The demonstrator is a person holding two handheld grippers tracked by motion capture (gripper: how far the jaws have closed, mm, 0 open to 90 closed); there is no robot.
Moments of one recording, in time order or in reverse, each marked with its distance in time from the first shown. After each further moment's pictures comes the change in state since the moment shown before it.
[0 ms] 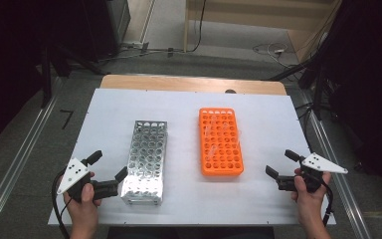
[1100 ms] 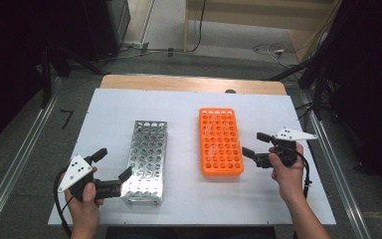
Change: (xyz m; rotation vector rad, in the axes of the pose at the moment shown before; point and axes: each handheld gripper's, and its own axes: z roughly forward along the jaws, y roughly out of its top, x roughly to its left) left arm -0.011 0.016 0.002 0.003 -0.067 0.016; right arm 0.016 0.059 0.069 0.115 0.155 0.004
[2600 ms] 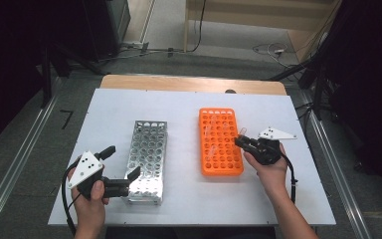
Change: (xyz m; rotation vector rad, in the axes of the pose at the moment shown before) left arm -0.020 0.021 0.011 0.044 -0.051 0.037; right arm 0.013 -0.005 0.032 0.003 -0.117 0.002
